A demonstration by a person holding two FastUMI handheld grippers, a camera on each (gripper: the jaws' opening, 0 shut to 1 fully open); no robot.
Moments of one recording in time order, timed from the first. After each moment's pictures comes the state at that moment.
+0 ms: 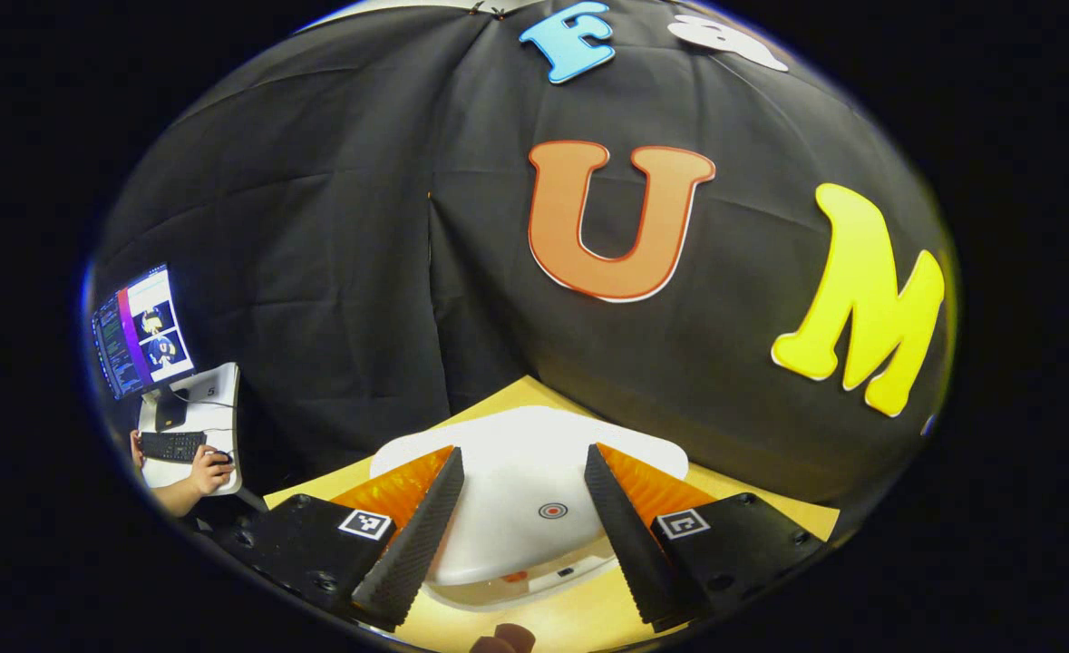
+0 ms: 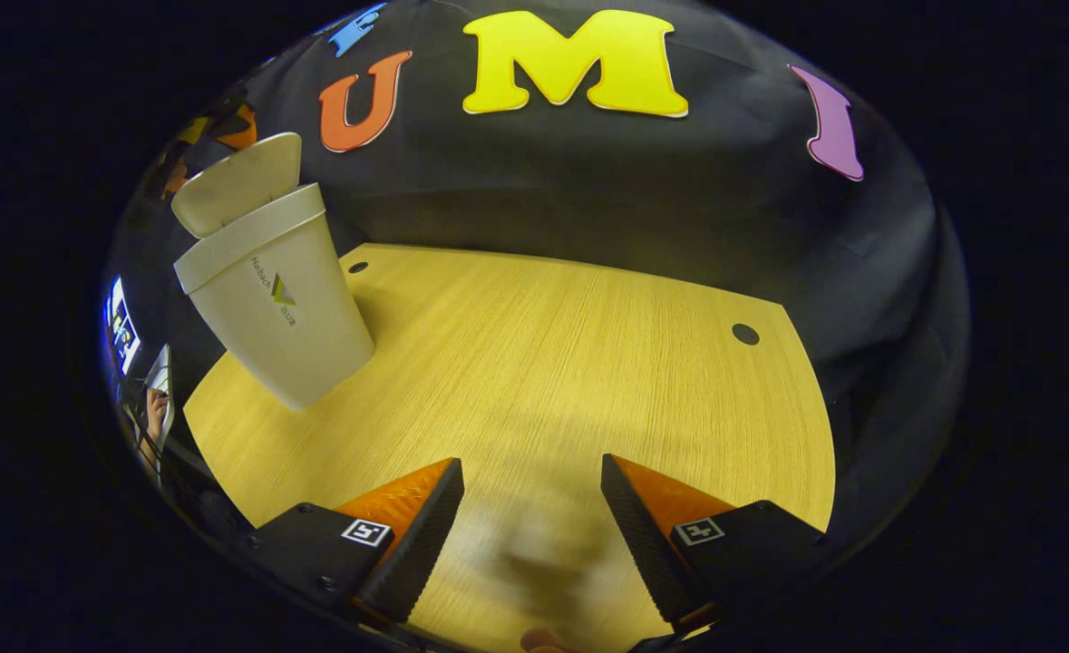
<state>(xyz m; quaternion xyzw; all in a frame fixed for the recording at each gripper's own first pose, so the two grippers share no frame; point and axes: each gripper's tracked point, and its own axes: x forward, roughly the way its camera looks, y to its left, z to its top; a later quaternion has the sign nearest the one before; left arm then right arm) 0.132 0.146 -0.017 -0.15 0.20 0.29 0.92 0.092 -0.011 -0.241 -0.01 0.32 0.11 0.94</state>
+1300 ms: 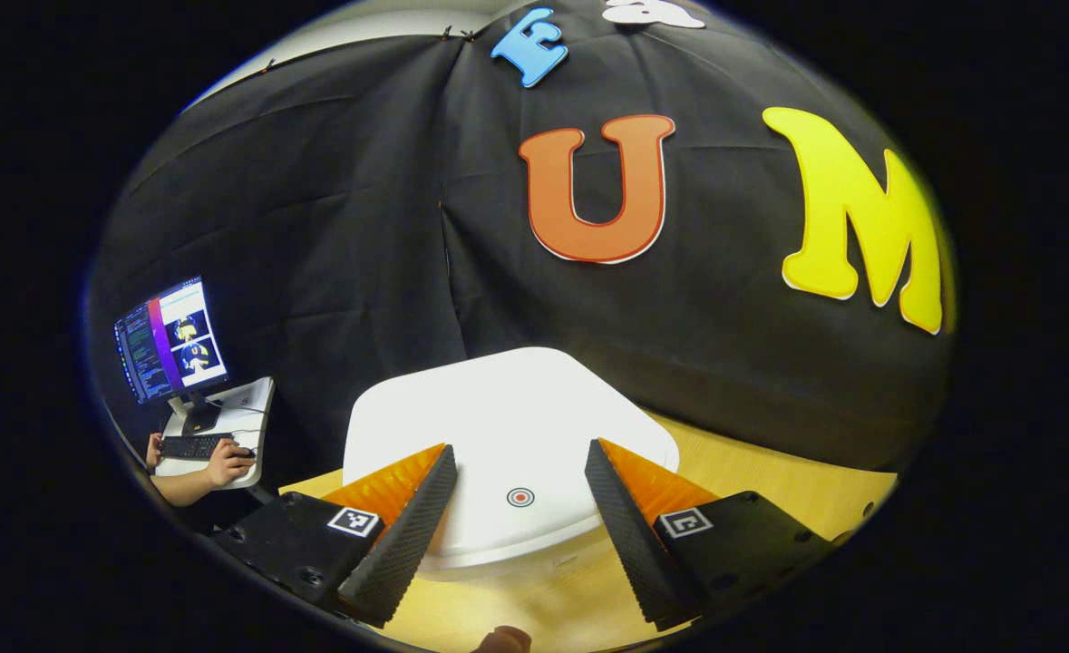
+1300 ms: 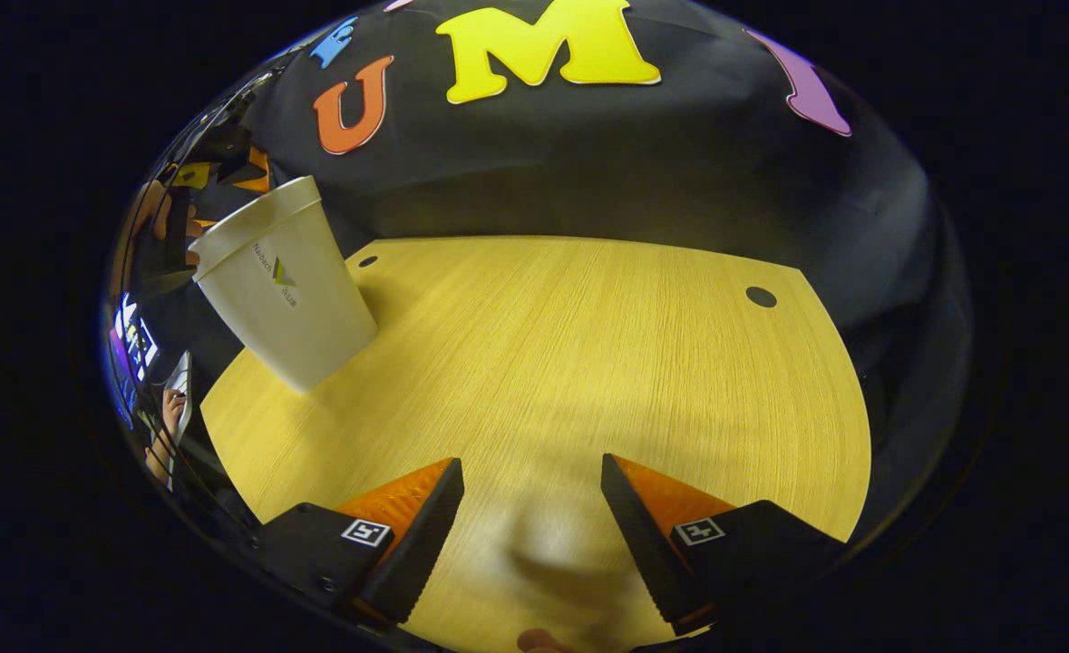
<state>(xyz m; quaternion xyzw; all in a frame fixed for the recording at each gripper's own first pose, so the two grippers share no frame) 0.133 0.112 -0.070 -0.09 0.16 0.34 0.92 0.078 -0.032 -0.290 0.03 0.34 0.14 0.93</state>
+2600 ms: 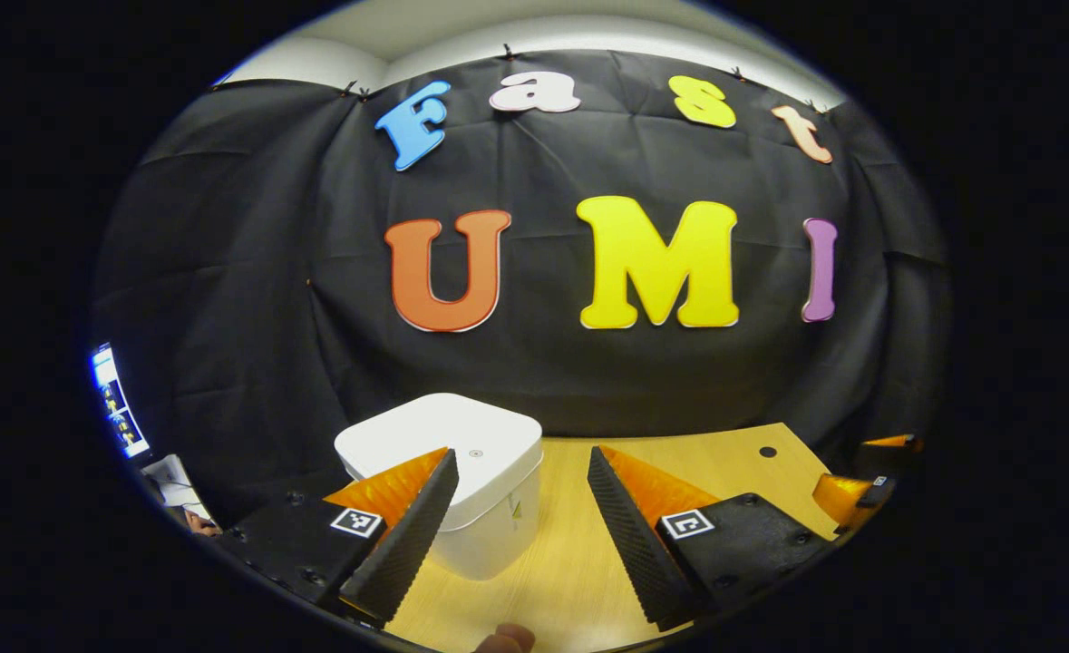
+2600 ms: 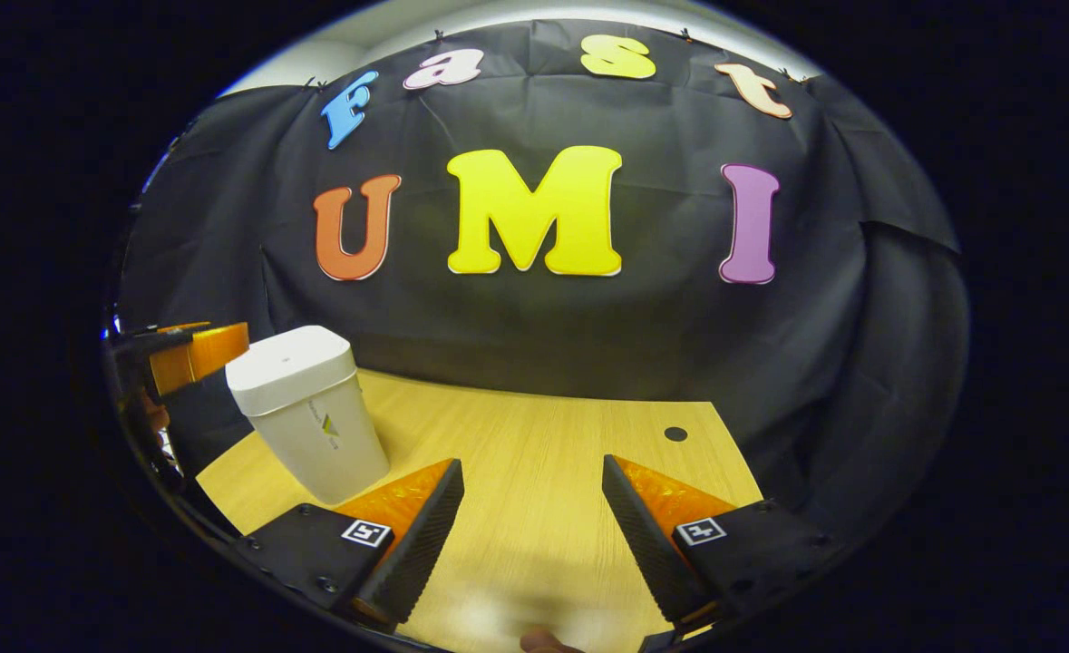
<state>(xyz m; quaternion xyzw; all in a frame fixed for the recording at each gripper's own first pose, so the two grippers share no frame) -0.002 0.032 0.002 -0.01 0.06 0.04 1.00 0.025 -0.011 -0.057 0.02 0.12 0.03 0.99</state>
